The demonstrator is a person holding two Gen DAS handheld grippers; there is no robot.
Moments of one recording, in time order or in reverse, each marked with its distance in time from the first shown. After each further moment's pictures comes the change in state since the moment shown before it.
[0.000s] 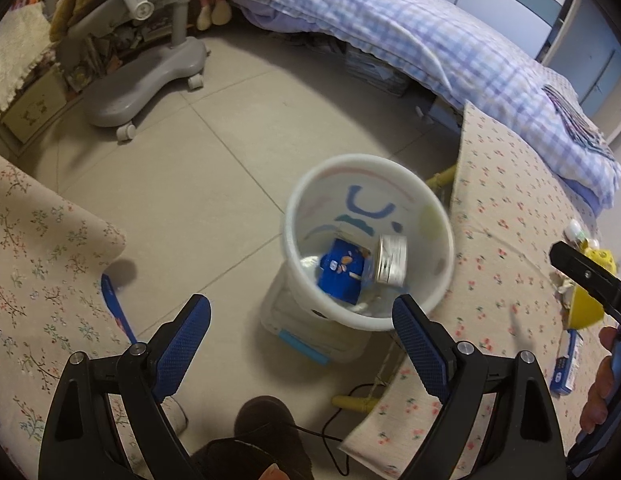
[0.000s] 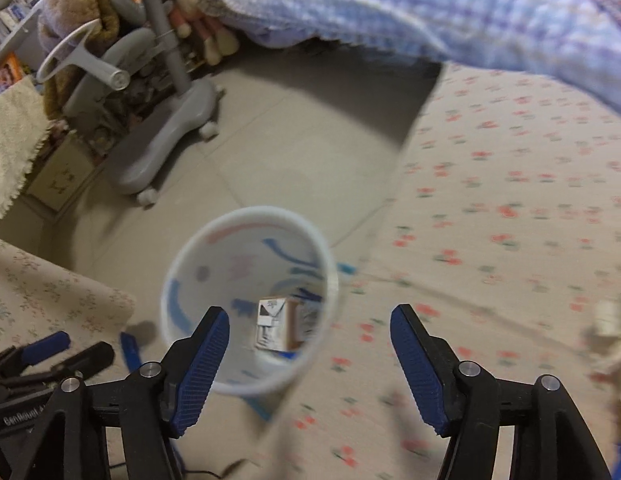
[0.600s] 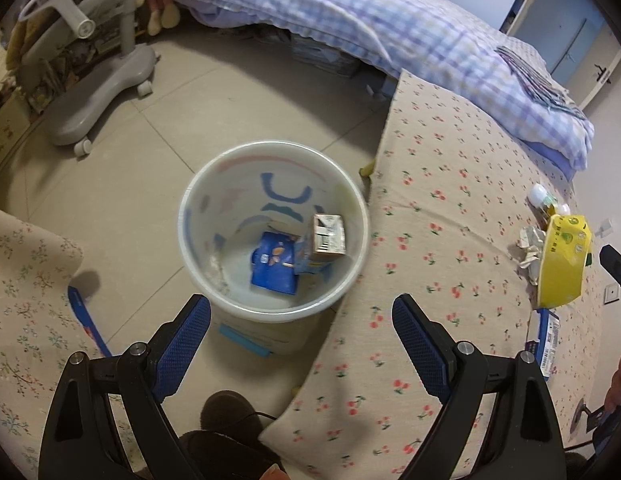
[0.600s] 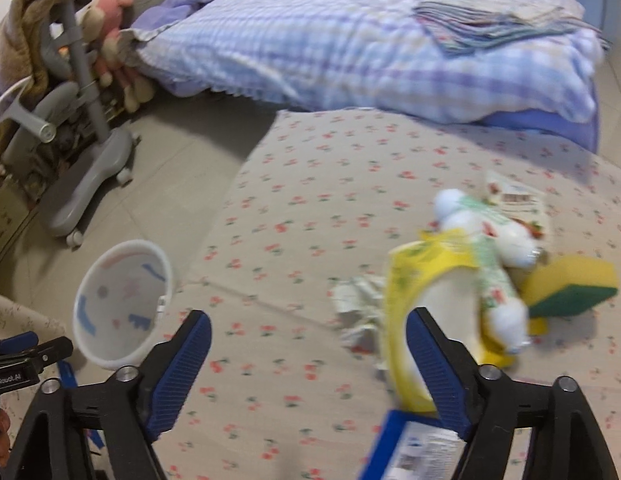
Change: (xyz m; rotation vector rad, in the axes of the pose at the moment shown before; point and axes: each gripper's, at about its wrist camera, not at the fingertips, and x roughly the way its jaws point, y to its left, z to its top) left arm 0.000 -0.083 -0.005 0.103 0.042 -0.072; right arm -0.108 -0.116 -0.022 0.087 -0.107 -0.199
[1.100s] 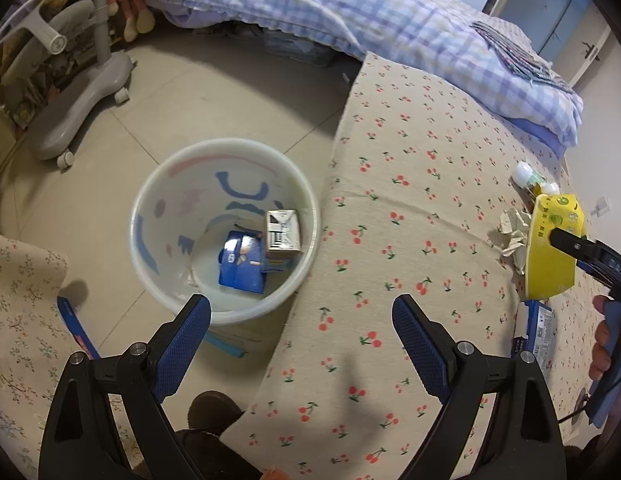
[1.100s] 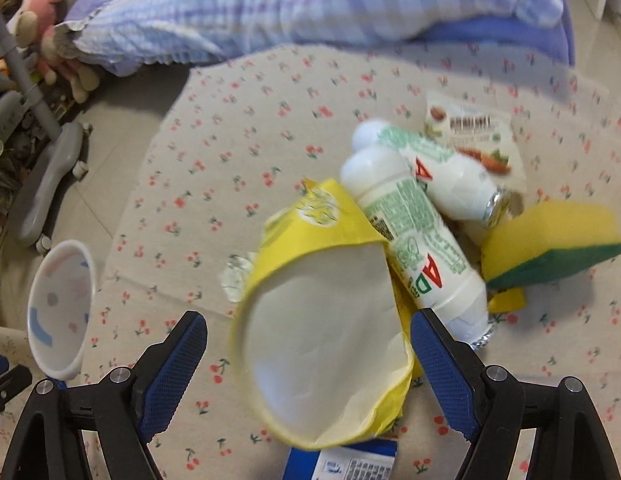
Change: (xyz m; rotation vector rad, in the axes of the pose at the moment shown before) left arm 0.009 -0.046 0.001 0.066 0.027 -0.012; right arm 0.058 -0.071 0.001 0.156 0.172 -0.031
